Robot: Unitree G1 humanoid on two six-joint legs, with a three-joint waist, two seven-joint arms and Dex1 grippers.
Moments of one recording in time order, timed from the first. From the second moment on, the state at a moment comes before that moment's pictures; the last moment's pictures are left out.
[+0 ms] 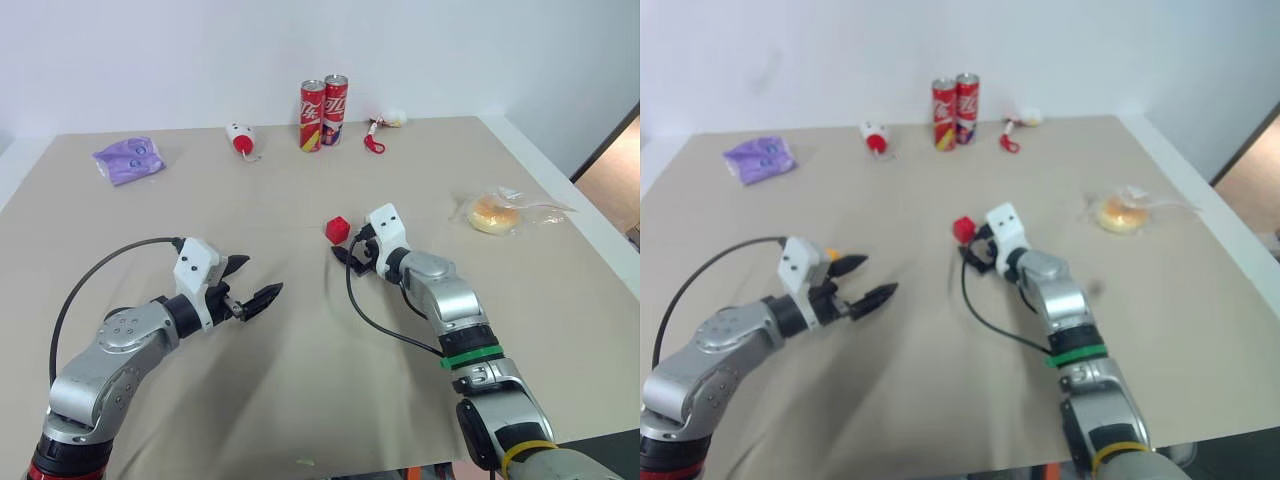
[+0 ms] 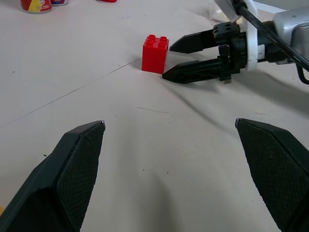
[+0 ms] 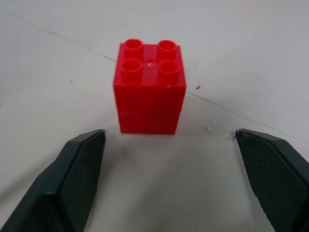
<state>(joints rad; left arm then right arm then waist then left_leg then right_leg) -0.13 0.52 0.06 -0.53 -0.55 0.66 -0.53 -0.70 -0.25 0.08 0.41 0.07 0.41 0.49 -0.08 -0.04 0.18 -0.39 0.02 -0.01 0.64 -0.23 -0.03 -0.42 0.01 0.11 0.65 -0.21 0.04</state>
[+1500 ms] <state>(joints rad) -0.17 0.71 0.13 -0.38 -0.68 0.48 -1.03 -0.69 -0.60 0.24 0.39 0.21 0.20 1.51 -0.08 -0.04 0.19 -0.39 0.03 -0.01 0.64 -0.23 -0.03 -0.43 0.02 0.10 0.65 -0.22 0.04</state>
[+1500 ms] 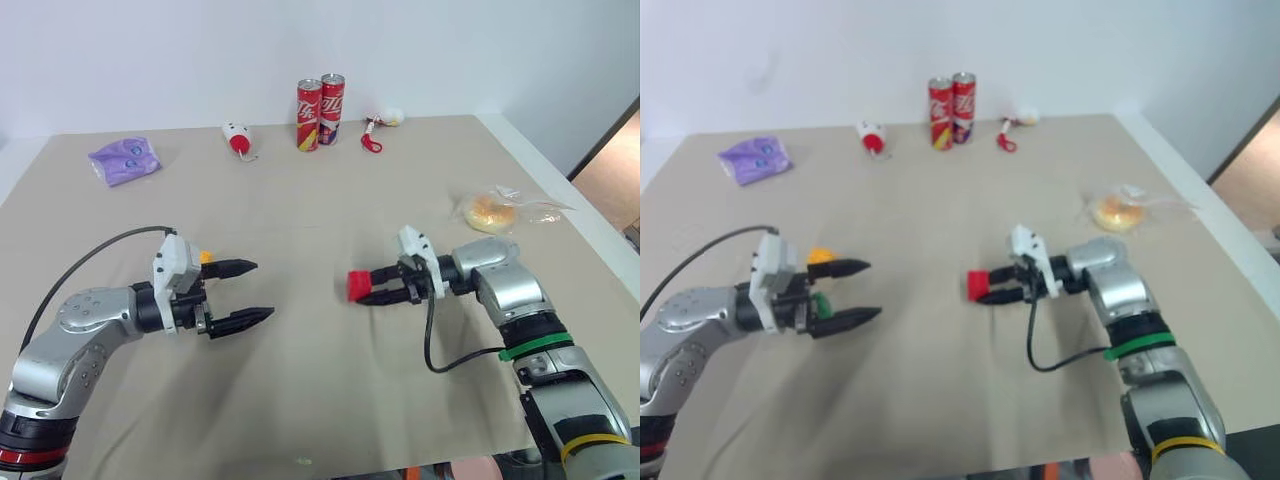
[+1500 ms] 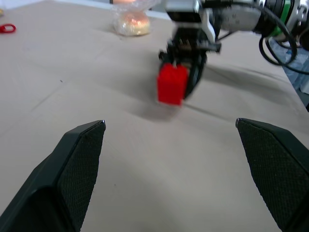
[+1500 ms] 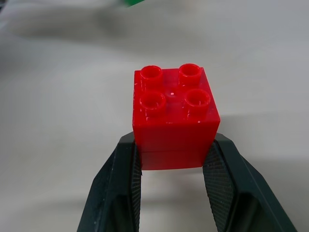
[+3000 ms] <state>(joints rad) -0.10 0.72 0.16 -0.43 -0.65 0.40 -0.97 -0.78 -0.53 0.27 0.70 0.10 -0.13 1.48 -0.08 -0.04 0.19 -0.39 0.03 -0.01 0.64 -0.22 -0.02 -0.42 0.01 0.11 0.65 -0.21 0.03</state>
